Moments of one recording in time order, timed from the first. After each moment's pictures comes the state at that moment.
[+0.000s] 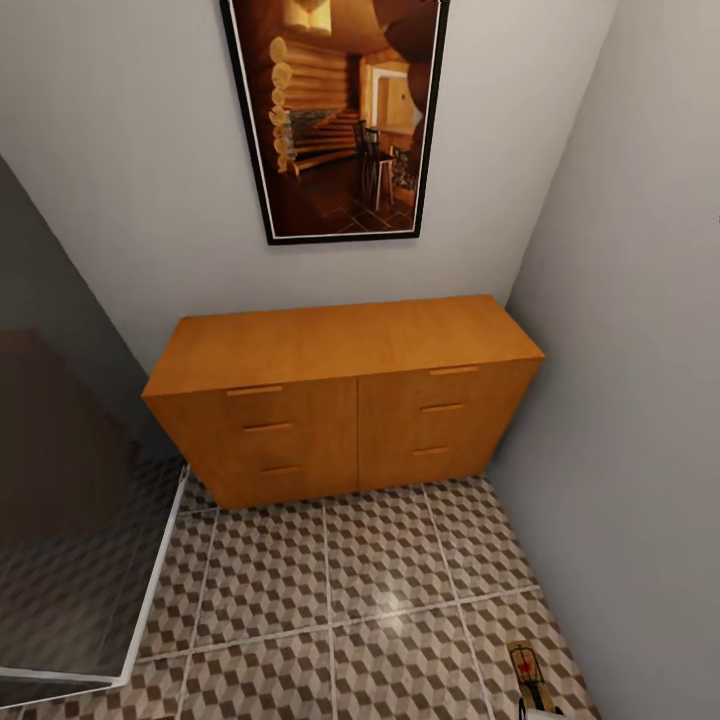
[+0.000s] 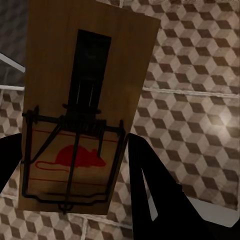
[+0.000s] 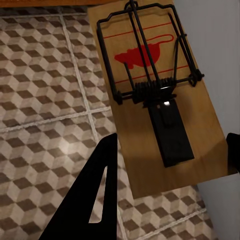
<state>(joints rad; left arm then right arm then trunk) -0.30 -0.01 -0.94 0.07 1.14 -0.70 0.18 -0.24 0.01 0.11 -0.23 -0.03 -0.66 -0.36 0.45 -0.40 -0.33</state>
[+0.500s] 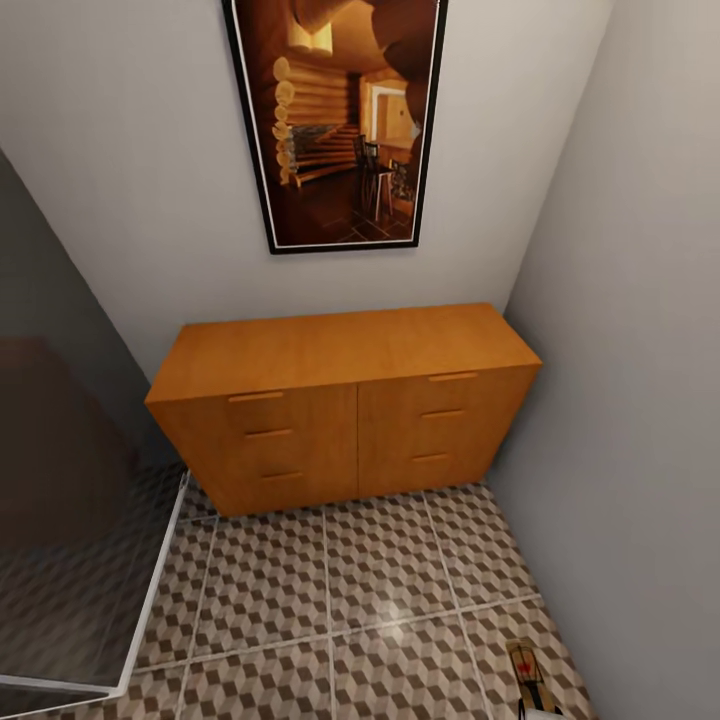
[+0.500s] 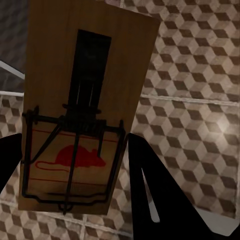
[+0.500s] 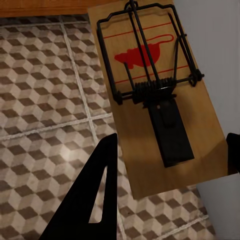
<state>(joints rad) -0.30 -0.01 -0.94 0.07 1.14 -0.70 0.18 -0.24 0.01 0.11 -0.23 -0.03 -0.66 -0.36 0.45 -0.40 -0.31</state>
